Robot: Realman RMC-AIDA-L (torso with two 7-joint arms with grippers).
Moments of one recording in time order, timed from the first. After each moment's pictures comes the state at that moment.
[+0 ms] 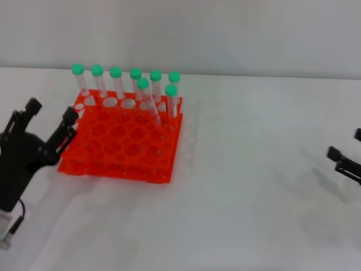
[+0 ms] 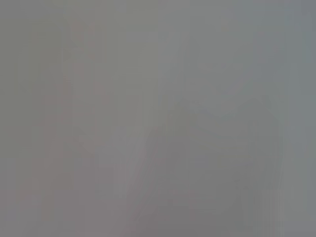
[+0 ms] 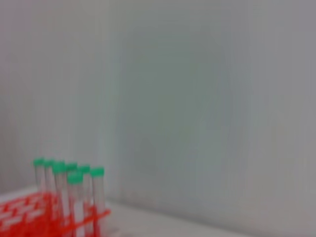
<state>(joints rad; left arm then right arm) -0.22 -2.09 1.40 0.27 0.37 1.46 -0.56 0.32 2.01 -1.01 -0.38 2.01 1.27 -2.32</state>
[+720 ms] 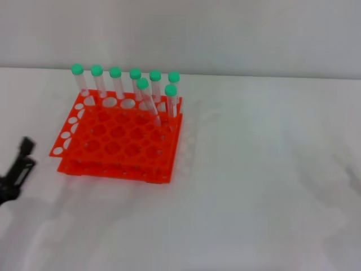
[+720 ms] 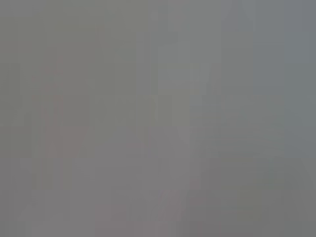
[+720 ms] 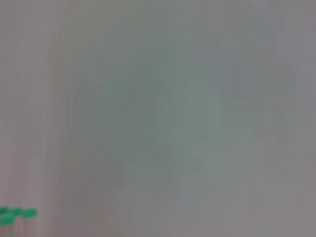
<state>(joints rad) -0.16 -2.10 1.45 0.07 0.18 1.65 -0.44 0.31 2.01 -0.74 -0.13 2.07 1.43 -2.56</state>
